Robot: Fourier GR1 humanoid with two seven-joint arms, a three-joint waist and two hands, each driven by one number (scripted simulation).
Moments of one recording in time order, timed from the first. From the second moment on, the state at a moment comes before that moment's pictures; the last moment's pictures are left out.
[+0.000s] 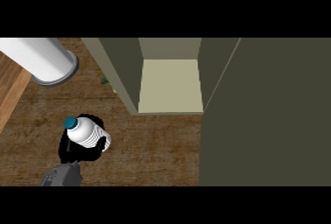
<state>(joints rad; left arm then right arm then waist) -0.17 0.18 -0.02 -0.96 0.42 -0.18 -0.62 0.85 -0.29 -0.37 -2.36 -0.69 0.55 -0.14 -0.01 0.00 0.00</state>
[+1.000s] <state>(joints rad) -0.37 0.00 -0.27 -1.22 0.30 0.33 -0.31 0.81 -0.33 -0.40 -2.35 -0.74 0.53 -0.12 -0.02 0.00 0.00</state>
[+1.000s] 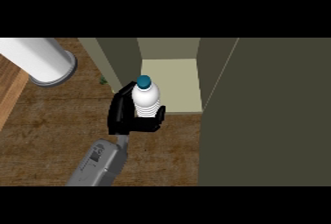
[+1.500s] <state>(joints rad) -0.59 0.00 -0.29 -0.99 0.29 0.51 -0.26 0.82 -0.32 -0.40 -2.34 -0.77 0.55 -0.12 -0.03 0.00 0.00</state>
